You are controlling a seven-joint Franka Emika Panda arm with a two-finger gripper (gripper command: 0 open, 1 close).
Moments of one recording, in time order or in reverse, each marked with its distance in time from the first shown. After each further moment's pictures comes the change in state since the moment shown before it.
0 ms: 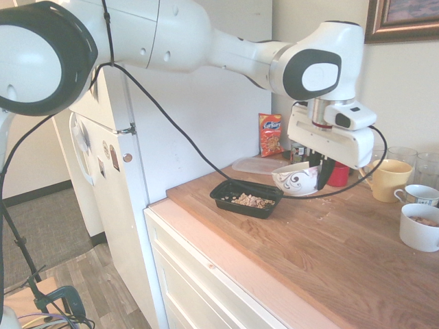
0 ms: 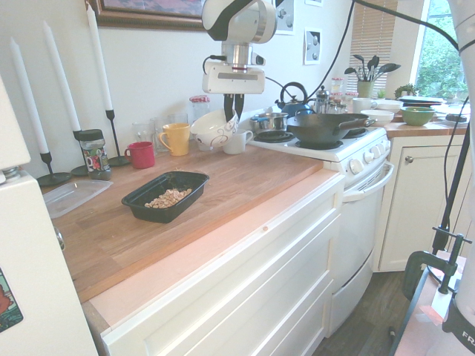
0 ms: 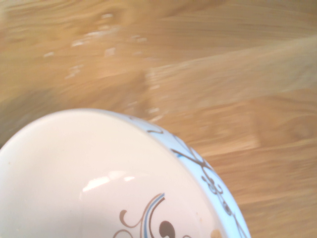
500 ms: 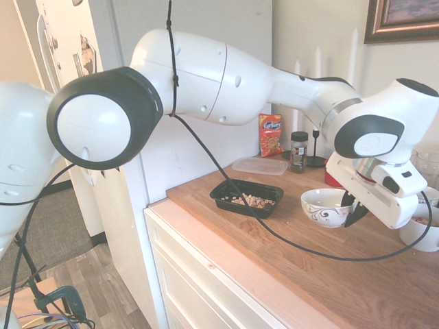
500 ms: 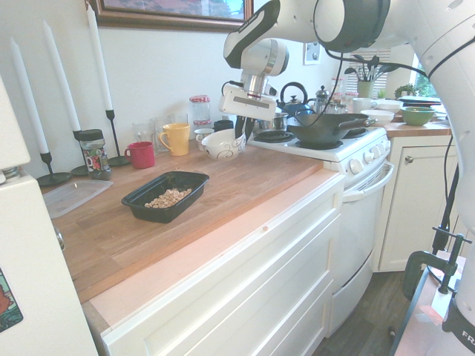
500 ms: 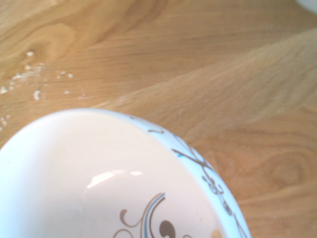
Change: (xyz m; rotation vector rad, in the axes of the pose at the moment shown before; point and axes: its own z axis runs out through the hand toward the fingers) arm 0.074 0.023 0.086 0.101 -0.137 0.092
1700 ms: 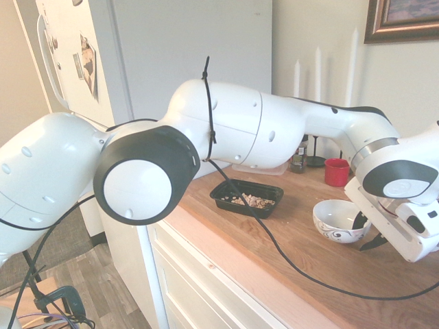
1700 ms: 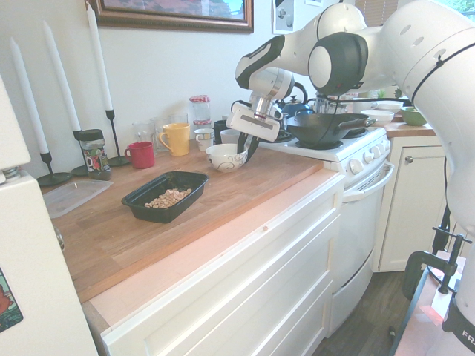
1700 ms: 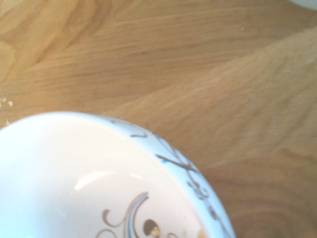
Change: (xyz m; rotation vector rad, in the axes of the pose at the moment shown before) arm 0.052 0.017 0.032 0.060 -0.060 -0.019
